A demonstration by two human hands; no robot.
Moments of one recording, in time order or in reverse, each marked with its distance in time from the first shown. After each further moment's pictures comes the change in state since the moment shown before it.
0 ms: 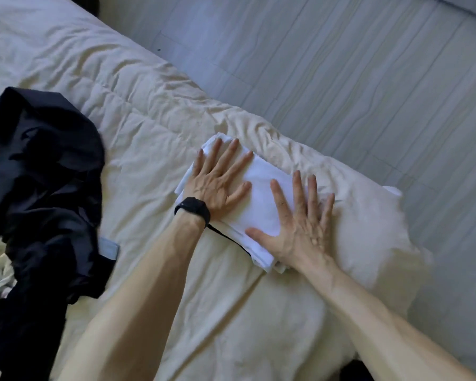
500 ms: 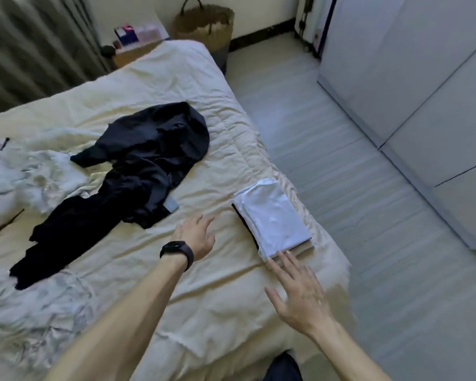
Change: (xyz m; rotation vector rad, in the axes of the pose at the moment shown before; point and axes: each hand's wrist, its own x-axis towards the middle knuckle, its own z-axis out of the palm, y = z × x) left_hand -0.294 0.067 -0.122 -0.474 -0.057 -0.757; right_hand -0.155 -0.042 -0.228 0.031 -0.398 -0.526
